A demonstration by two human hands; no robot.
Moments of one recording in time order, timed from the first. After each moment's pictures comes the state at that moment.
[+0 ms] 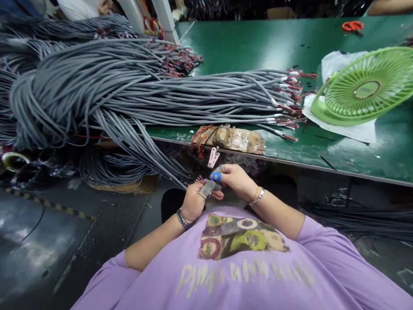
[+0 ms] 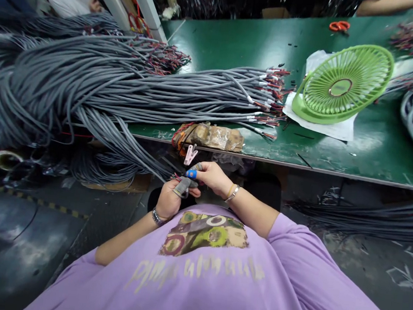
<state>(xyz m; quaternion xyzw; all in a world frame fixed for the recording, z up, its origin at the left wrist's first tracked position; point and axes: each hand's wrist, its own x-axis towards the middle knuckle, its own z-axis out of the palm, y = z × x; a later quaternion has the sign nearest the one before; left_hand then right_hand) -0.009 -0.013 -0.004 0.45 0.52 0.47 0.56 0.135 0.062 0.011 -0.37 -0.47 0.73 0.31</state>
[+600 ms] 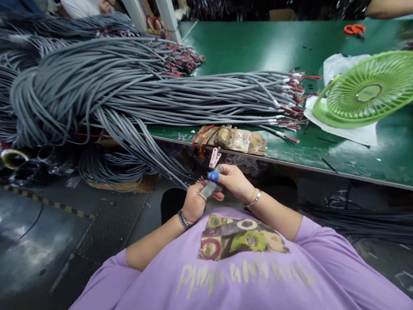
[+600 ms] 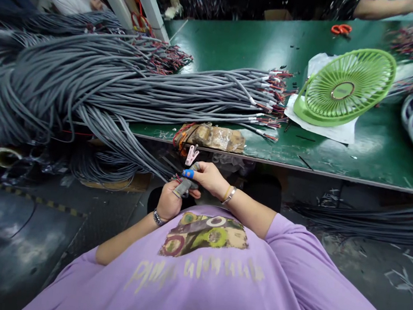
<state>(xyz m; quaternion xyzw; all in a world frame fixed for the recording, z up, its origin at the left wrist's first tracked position) -0.007 -0.016 -0.003 0.44 0.53 0.48 0.54 0.125 0.058 0.012 -0.35 -0.47 0.73 0.34</state>
